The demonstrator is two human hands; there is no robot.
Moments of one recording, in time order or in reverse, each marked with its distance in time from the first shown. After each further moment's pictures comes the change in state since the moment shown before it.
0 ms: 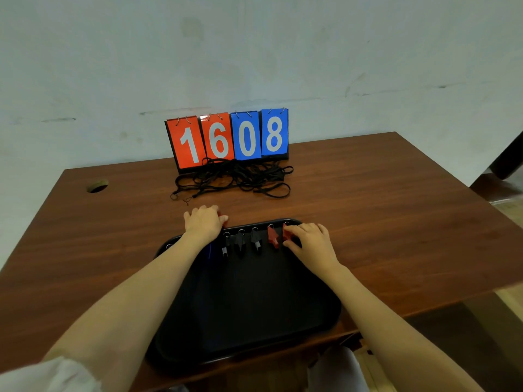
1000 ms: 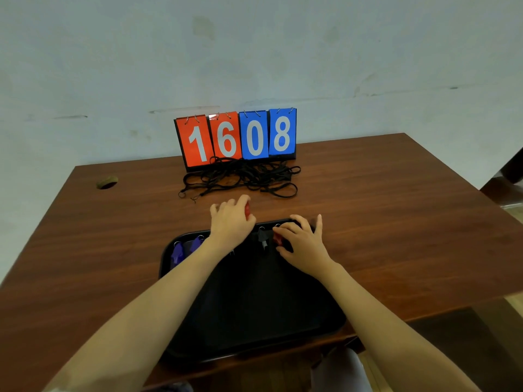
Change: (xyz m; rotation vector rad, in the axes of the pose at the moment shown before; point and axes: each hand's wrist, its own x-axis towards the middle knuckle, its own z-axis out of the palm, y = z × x) left_hand -0.036 0.038 -0.004 -0.212 0.262 0.209; right_hand 0.004 -0.025 0.004 -0.044 -0.018 -0.183
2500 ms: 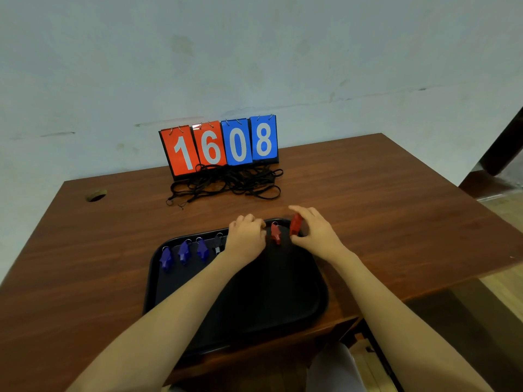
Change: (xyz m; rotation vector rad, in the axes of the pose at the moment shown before) left_hand -0.031 0.056 0.019 0.069 -0.106 0.162; right_hand -0.024 0.042 -0.045 0.460 0.072 0.213
